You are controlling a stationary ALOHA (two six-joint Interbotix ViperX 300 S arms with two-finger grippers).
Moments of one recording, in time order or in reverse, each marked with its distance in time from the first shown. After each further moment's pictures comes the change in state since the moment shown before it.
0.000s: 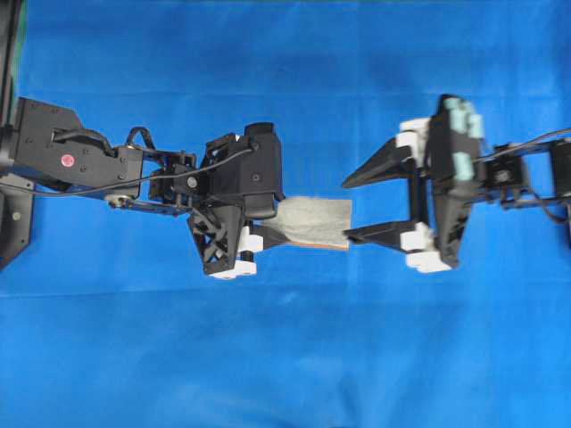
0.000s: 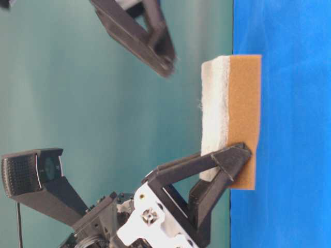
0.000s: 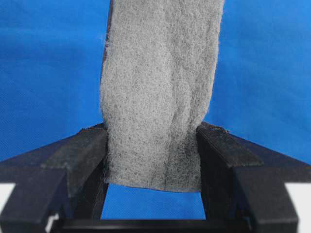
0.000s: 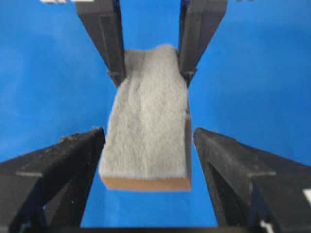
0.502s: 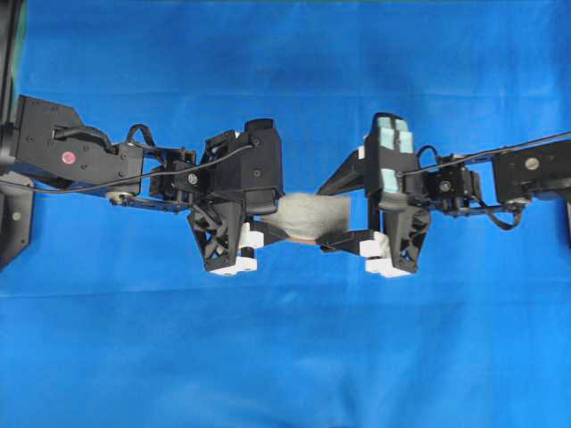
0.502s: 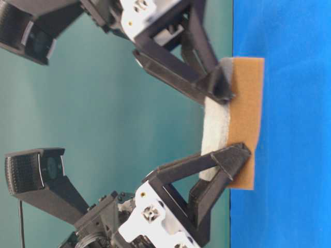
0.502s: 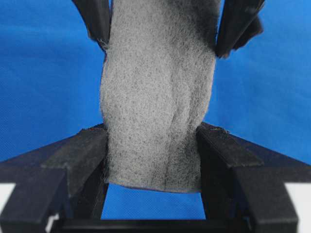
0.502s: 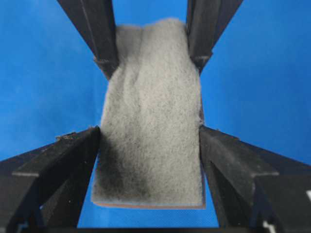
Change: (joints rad) left arm 0.011 0.000 0.002 0.000 0.000 0.002; right arm -0.005 0.169 -0.104 0.000 0.077 0.000
